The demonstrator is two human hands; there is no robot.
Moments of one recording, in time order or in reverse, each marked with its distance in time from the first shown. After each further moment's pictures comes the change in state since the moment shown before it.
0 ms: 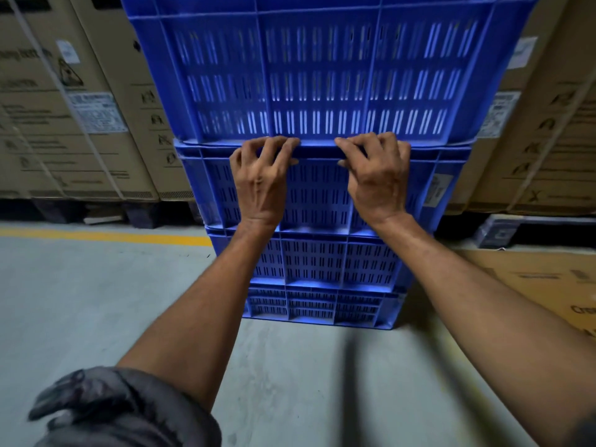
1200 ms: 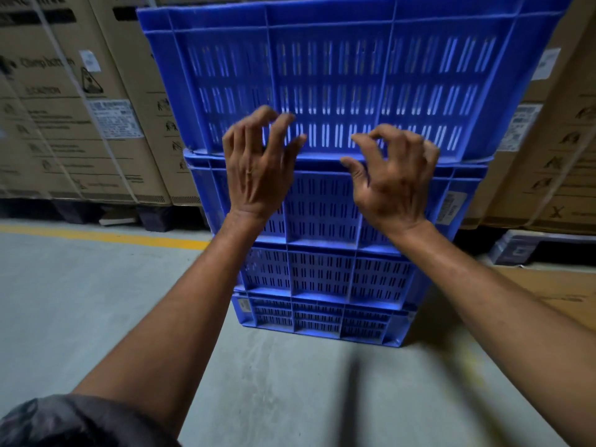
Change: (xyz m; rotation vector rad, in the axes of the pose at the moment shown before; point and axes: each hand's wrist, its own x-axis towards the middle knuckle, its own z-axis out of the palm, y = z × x) left_hand 0.043 -0.013 -0.012 -0.067 0.206 0.072; right_hand 0.023 -0.003 -0.017 0.028 0.057 -0.001
